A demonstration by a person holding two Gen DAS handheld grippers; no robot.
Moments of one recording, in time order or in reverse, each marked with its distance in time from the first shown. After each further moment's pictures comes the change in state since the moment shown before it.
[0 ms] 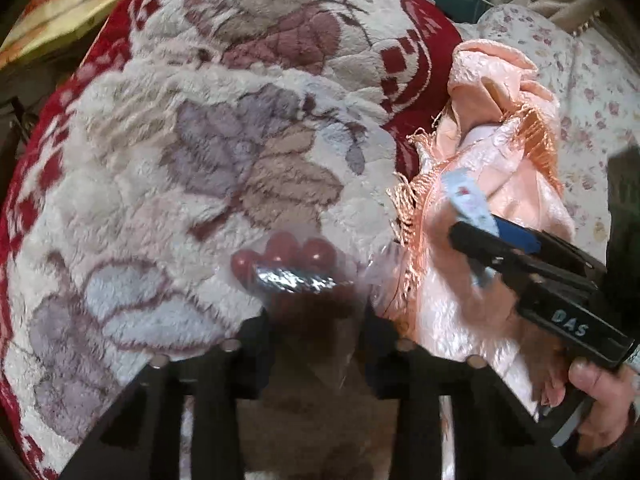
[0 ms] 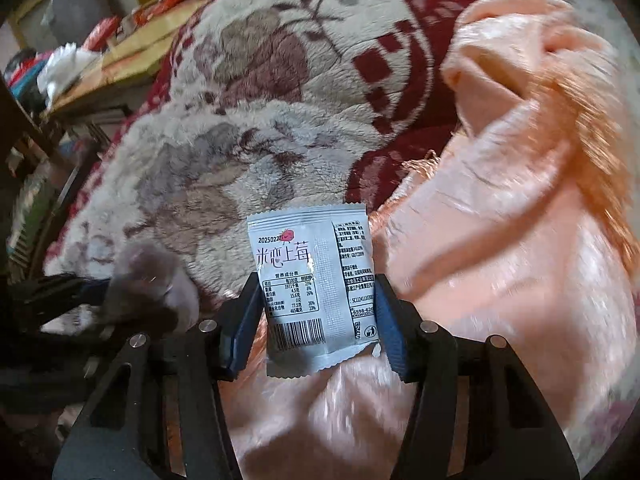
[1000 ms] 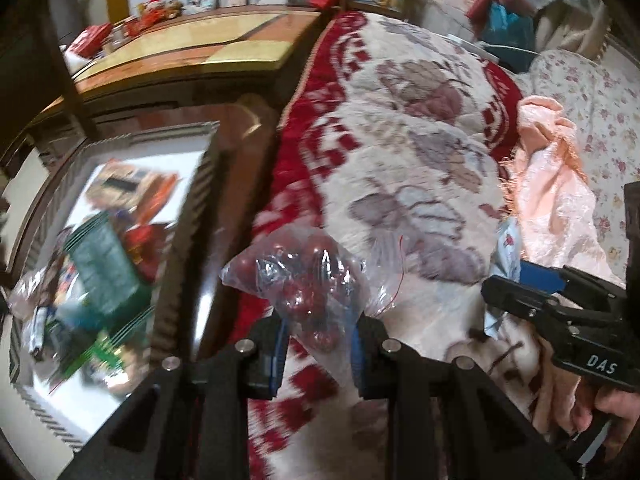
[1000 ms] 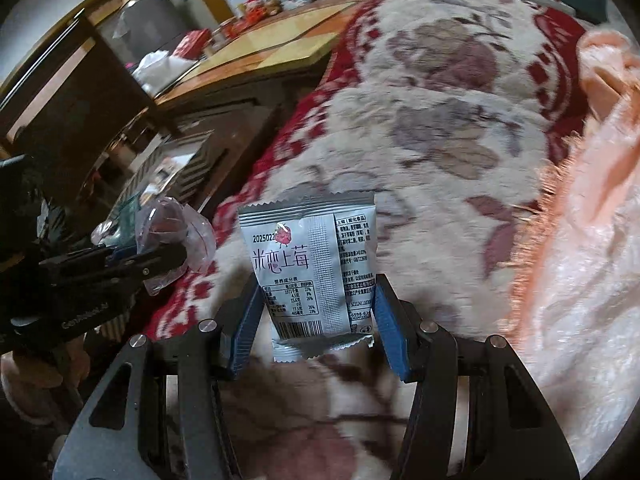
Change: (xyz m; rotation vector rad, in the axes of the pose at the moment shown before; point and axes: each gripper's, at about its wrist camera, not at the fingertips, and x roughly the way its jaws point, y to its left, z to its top) left arm -0.167 0.128 -0.126 -0.040 -0.215 0.326; right arm -0.041 0.198 -0.084 -0.079 -0.054 0.296
